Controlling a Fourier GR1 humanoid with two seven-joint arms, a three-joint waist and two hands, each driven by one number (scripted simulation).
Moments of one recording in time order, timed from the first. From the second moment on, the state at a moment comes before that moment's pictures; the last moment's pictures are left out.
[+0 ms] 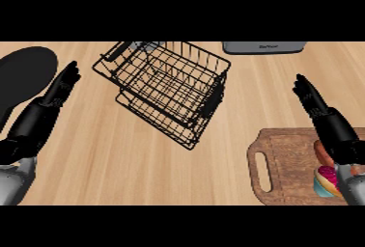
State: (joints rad) left arm -0.22 0.58 -0.20 -1.59 0.16 0.10 -0.12; right arm -0.18 -0.58 0.25 -1.53 -0.25 -0.12 -0.13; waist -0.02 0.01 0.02
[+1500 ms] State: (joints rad) left arm 0.05 0.27 -0.24 -1.42 0.14 0.36 -0.04; right arm 0.04 -1.17 -0.19 -1.32 -0.40 0.46 -0.06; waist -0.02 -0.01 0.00
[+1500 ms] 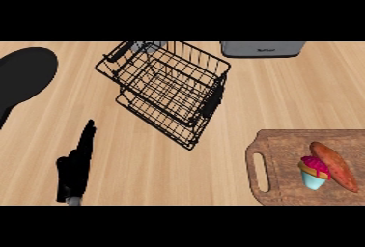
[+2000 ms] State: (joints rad) left arm 0.06 0.26 -0.24 -1.44 0.12 0.36 -0.01; right arm 0.14 -1.16 -0.15 -1.63 -0.19 0.29 0.15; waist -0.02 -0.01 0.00
